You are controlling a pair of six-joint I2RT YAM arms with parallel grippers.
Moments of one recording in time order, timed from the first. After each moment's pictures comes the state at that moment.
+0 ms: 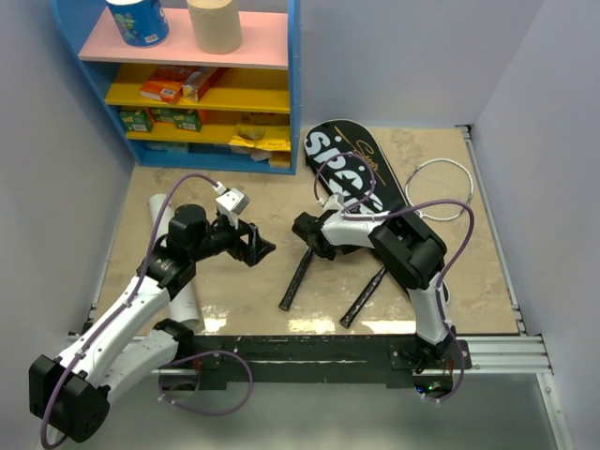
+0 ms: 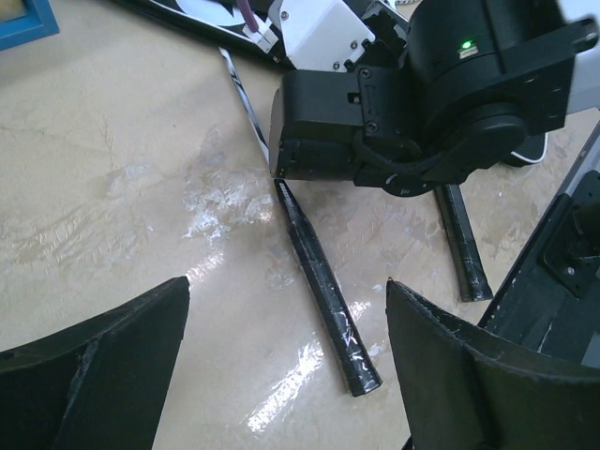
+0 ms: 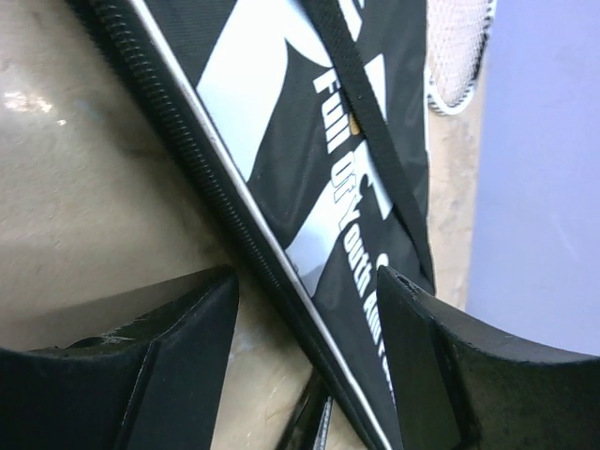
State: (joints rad) left arm -0.44 0.86 0.64 -0.17 0.44 -0.15; right arm 0.80 2.05 1.26 -0.83 1.06 0.58
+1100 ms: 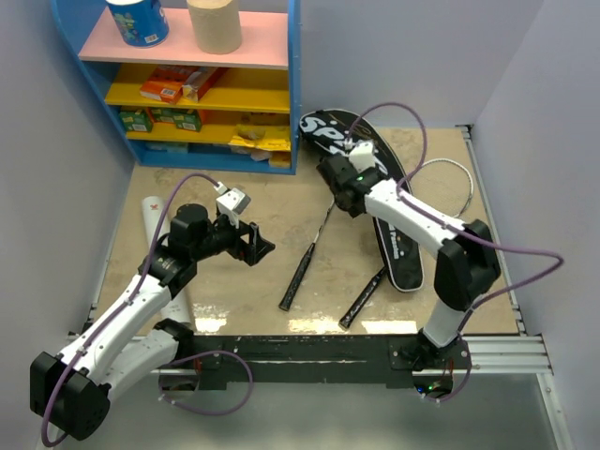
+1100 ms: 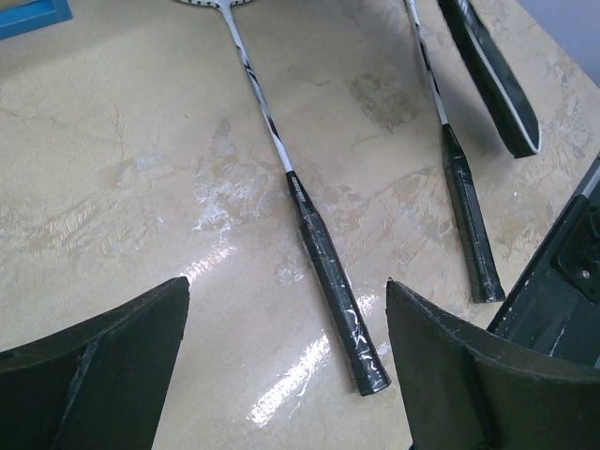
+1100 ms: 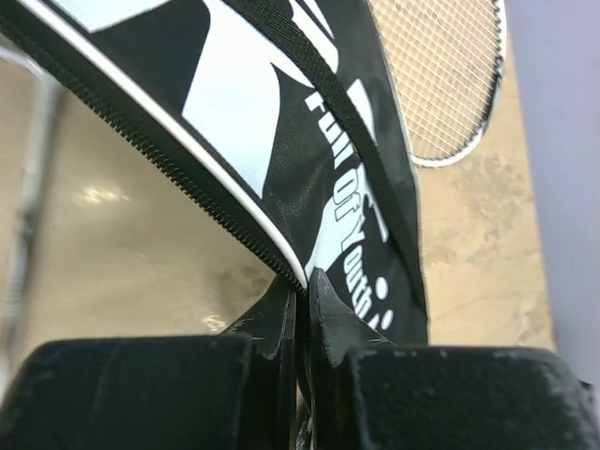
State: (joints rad) left arm -0.44 0.88 0.64 -0.17 0.41 -0.14; right arm 0.66 1.77 1.41 -0.84 0.93 0.53
